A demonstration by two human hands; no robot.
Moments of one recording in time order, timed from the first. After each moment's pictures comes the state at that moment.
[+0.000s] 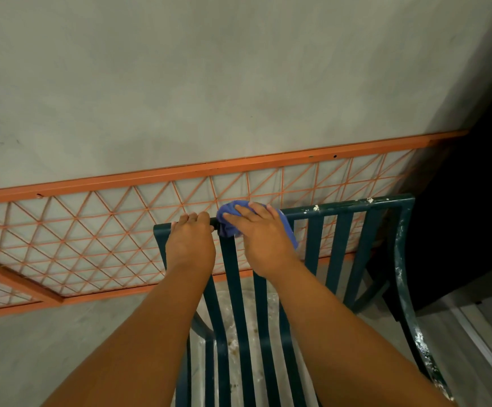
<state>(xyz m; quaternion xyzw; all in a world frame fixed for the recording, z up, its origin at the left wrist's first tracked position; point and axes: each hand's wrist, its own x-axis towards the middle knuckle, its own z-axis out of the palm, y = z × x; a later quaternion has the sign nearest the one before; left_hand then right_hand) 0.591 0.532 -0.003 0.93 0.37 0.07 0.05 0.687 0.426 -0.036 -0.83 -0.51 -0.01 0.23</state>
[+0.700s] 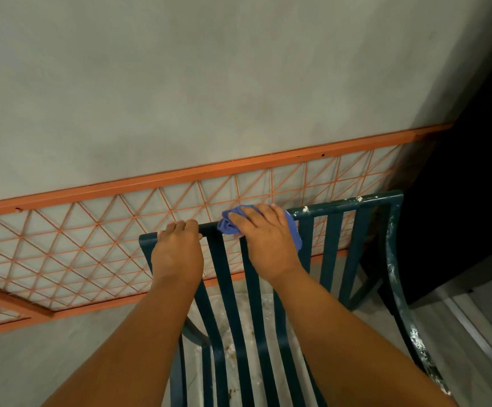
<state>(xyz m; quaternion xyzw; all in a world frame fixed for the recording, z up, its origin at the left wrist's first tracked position) 0.593 0.534 -0.004 0.93 0.36 0.05 0.03 0.710 0.416 -0.063 -0.83 -0.48 -0.18 0.22</state>
